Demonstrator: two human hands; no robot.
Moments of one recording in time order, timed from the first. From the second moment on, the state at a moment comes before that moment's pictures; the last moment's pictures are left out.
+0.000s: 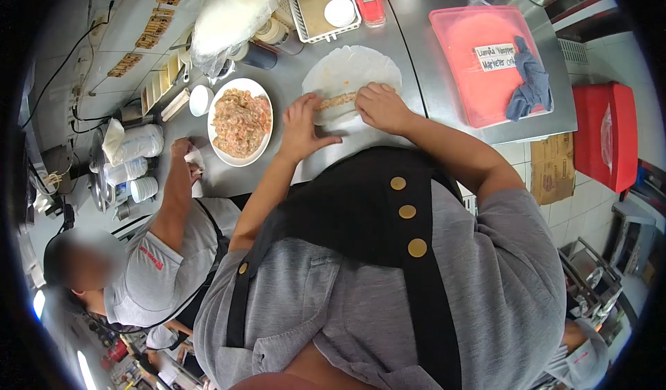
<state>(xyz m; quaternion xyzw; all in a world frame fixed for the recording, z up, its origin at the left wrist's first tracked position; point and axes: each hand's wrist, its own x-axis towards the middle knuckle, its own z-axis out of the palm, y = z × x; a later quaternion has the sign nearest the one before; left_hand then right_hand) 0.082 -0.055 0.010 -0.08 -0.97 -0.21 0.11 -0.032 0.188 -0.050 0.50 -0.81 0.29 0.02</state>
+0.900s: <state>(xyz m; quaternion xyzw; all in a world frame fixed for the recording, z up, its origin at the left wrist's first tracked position) -0.010 -0.083 -0.040 -0.04 -0.97 -0.23 0.07 -0.107 0.194 -0.056 0.41 -0.87 0.29 0.01</state>
